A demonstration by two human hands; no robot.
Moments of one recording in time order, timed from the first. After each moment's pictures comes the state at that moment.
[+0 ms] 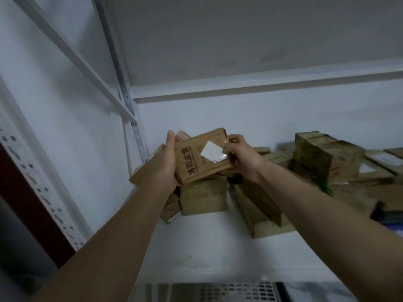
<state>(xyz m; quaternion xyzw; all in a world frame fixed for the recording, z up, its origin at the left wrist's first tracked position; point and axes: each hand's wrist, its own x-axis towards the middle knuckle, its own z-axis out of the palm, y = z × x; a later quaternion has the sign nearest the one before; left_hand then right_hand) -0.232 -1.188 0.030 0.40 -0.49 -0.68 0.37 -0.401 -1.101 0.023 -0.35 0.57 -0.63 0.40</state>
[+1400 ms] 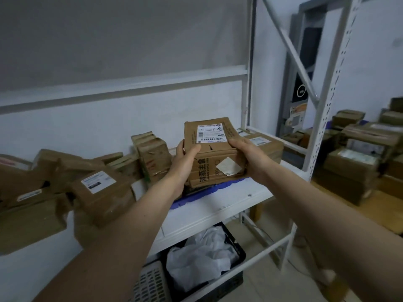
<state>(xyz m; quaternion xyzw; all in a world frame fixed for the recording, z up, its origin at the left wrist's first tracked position) -0.572 -0.800 -0.001 0.17 -0.70 -0.66 0.21 -0.677 -0.645 0.006 -0.18 0.64 -0.71 0.23</state>
